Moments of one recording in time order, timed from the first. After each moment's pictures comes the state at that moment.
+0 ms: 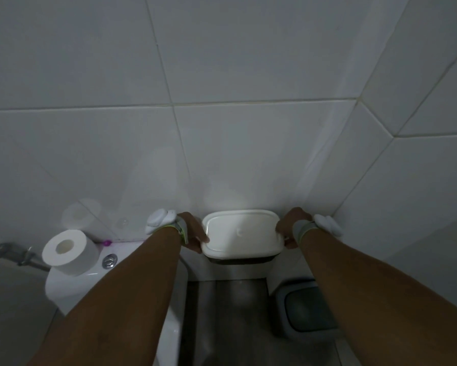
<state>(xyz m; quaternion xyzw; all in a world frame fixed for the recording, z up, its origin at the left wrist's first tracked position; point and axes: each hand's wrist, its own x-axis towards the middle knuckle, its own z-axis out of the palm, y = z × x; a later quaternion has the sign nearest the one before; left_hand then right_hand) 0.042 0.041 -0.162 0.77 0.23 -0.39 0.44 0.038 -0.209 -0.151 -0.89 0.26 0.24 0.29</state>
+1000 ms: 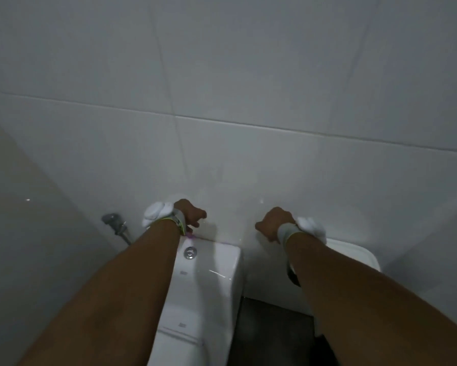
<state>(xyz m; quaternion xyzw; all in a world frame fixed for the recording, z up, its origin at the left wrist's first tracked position) -0.002 0.262 -0.099 0.82 0.32 -0.21 0.42 0.039 0.045 -0.103 -0.95 -0.01 0.25 0.18</state>
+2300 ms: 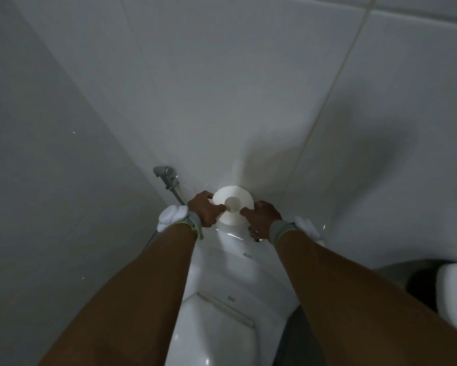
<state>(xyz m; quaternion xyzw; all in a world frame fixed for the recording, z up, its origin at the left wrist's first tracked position) -0.017 0.437 -0.273 0.75 0.42 -0.12 0.50 0.039 0.290 -0.261 -0.84 0.00 0.38 0.38</state>
